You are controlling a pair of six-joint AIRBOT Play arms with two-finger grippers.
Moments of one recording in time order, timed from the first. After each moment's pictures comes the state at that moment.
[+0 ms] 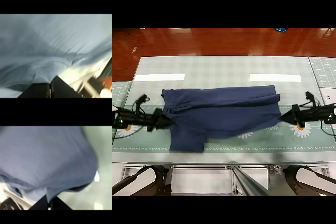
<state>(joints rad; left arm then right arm) 0.43 -1.17 0.64 0.77 -1.36 -1.23 -0.50 -1.30 0.72 -0.76 1.38 1.19</state>
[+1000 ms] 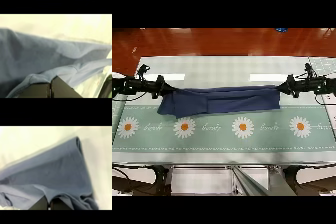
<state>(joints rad) 0.31 -1.66 1.20 0.65 -1.19 -1.28 -0.34 -1.67 1.21 -0.64 1.16 1.24</state>
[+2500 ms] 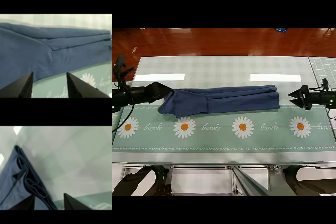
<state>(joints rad) 0.20 -0.90 0.79 0.72 -1.03 -1.17 -0.54 -1.59 1.00 -0.66 1.08 1.26</state>
